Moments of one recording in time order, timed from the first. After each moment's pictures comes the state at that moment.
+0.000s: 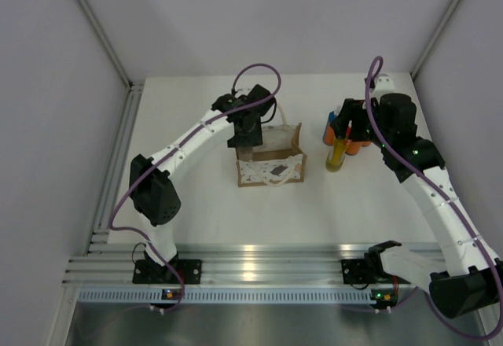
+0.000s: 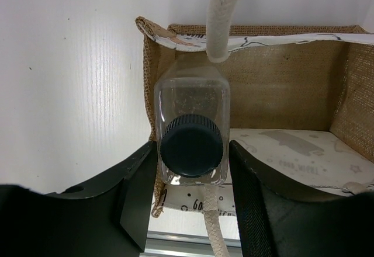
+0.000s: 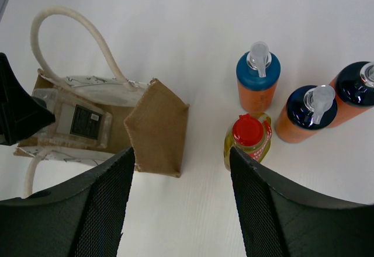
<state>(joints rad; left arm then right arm) -0.70 1.87 1.83 -1.14 -0.38 -0.73 0.29 1.06 1.18 -0.55 -0.05 0.24</state>
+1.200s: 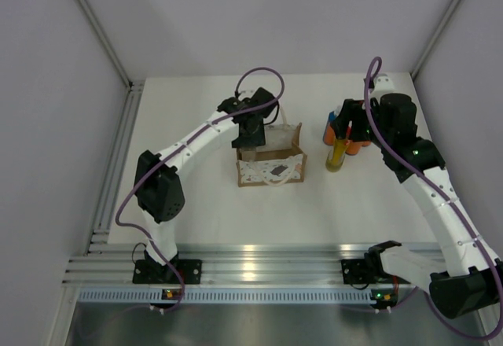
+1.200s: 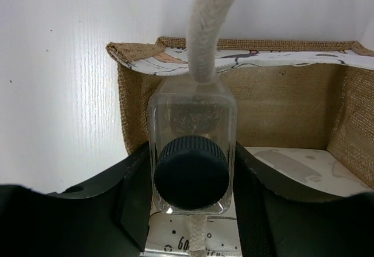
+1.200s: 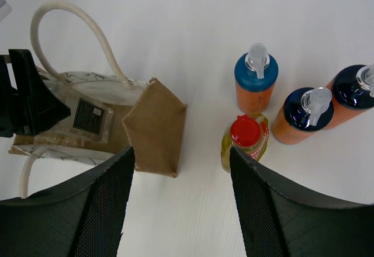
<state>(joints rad) -0.70 1.91 1.79 -1.05 -0.38 -0.73 0.29 1.06 1.18 -0.55 -0.05 0.22</state>
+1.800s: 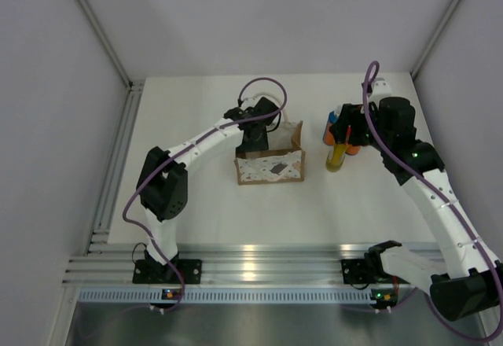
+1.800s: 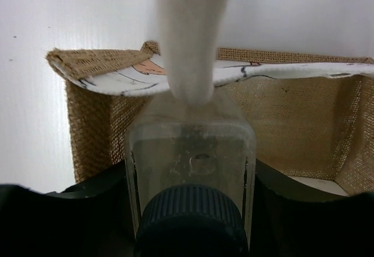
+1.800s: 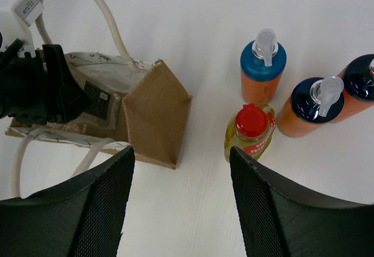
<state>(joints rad) -0.70 1.94 1.66 -0.87 -0.39 -0.76 0.29 1.05 1.15 -0.55 -0.08 0.21</state>
